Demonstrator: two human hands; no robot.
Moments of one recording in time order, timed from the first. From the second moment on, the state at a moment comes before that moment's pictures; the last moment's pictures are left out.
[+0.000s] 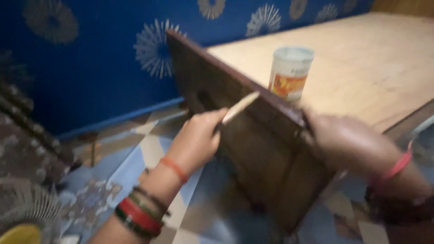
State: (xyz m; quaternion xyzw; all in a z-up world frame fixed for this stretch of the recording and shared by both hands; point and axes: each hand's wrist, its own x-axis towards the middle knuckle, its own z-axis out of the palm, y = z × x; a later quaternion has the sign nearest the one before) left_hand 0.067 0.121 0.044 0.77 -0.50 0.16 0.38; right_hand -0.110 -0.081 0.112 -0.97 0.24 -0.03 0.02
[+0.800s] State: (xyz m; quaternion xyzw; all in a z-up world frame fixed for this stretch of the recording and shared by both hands) left_hand -0.079 0.379 -0.051 0.81 -0.20 0.14 0.53; right_hand -0.119 0.213 0.009 -0.93 -0.26 -0.18 0.18
